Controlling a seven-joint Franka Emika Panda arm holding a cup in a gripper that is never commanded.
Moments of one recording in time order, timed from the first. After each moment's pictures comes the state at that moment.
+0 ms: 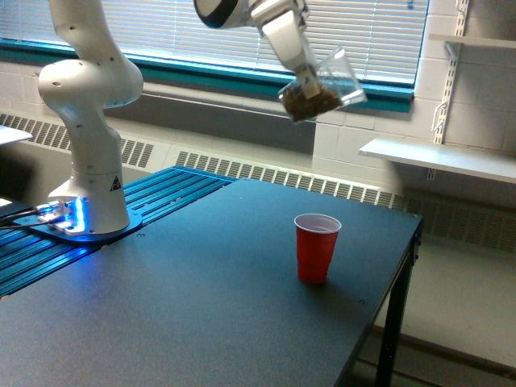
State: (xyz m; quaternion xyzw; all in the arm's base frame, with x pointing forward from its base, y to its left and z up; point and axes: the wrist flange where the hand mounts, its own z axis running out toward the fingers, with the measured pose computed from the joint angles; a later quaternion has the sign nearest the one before) arm 0.485 -0.073 0.478 -0.93 0.24 -0.28 0.06
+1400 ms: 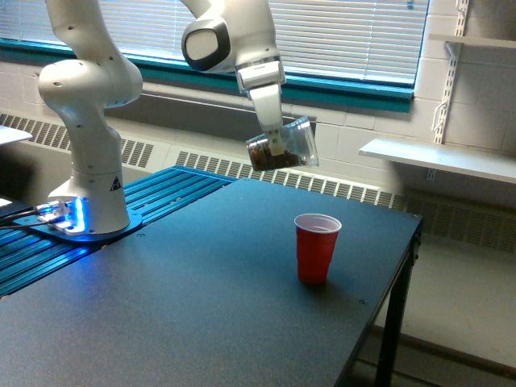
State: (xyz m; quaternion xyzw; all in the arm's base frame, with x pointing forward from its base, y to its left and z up) arm 0.432 -0.017 0.372 -0.97 0.16 -0.18 0.01
